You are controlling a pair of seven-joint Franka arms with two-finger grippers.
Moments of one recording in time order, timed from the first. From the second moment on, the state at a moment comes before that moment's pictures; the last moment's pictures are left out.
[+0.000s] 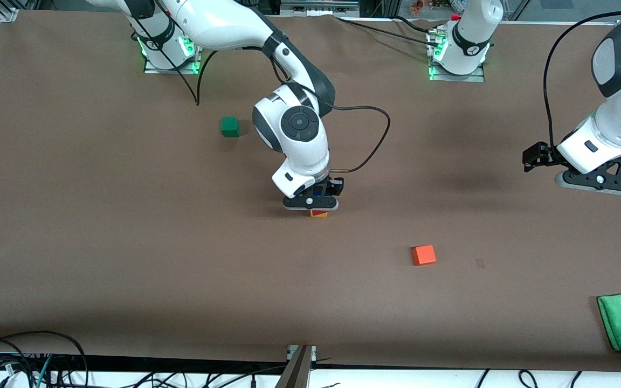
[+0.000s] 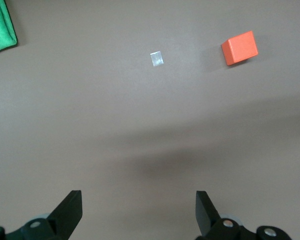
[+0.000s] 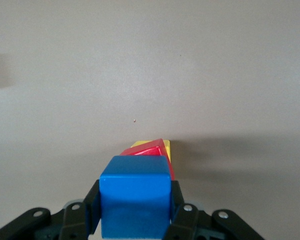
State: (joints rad) left arm -0.12 0.07 0.11 -1.82 0.07 1.86 0.13; right arm 0.84 0.87 -0.15 -1.11 0.14 2.10 0.75
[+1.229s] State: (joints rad) left arm -0.07 0.06 0.12 -1.82 0.06 1.86 0.09; right arm 0.57 0.59 -0.19 -1.06 0.18 1.76 0.70
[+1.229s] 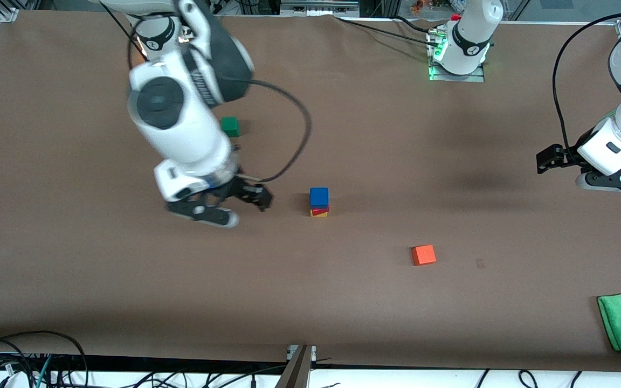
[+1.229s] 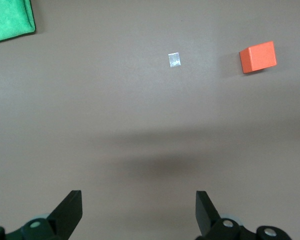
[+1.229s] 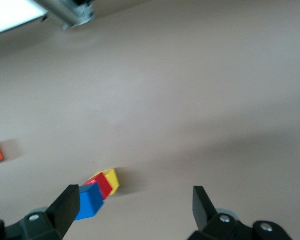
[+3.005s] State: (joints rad) left arm -0.08 0.06 0.09 -1.75 0.06 1.78 0.07; right arm 0.04 0.07 0.00 -1.53 0.05 1.56 0.15
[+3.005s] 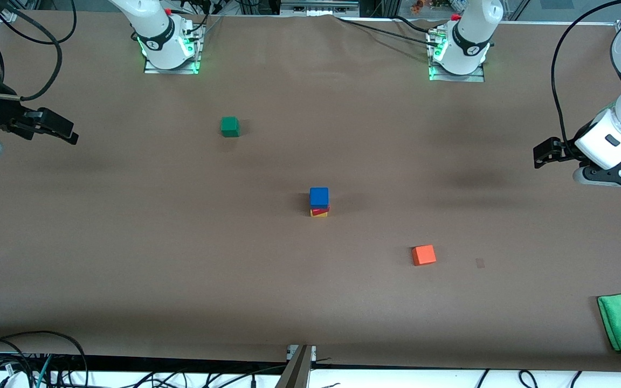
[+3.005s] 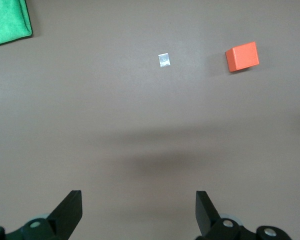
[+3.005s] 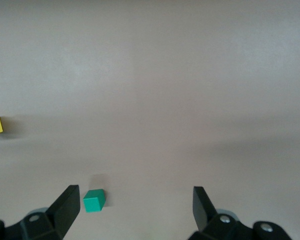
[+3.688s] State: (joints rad) left arm -0.08 0.06 0.09 -1.75 0.06 1.78 0.07; right arm 0.04 0.07 0.01 -1.53 0.05 1.56 0.14
